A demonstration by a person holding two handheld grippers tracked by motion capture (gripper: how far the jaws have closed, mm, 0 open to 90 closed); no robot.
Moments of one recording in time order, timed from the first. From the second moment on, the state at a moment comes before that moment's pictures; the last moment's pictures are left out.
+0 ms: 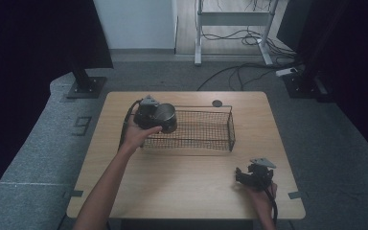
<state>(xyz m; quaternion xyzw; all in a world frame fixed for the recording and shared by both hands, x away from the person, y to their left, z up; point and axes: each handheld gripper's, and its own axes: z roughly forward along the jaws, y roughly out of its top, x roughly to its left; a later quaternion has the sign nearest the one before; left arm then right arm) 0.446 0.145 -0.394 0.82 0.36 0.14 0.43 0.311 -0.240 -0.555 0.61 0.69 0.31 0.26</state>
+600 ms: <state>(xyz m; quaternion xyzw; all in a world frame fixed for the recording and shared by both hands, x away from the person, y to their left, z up) 0.469 0.137 -0.397 0.82 0.36 0.14 0.42 0.311 -0.240 -0.555 0.61 0.69 0.31 0.26</state>
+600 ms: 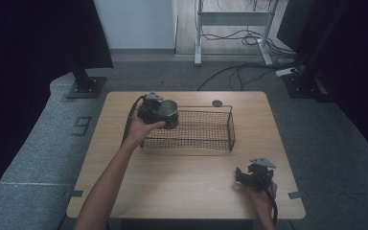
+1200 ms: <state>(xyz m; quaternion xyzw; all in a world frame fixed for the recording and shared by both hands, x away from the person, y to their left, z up) 0.489 0.128 -0.413 0.83 0.38 0.13 0.39 0.311 -0.240 -0.555 0.61 0.69 0.31 0.26</state>
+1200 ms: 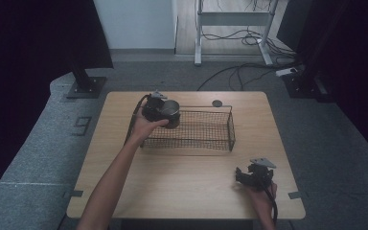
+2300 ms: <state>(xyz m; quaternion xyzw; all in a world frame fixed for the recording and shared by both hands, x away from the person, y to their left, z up) 0.515 0.131 -0.453 0.84 0.41 0.11 0.33 0.311 -0.240 -0.555 0.61 0.69 0.31 0.26</state>
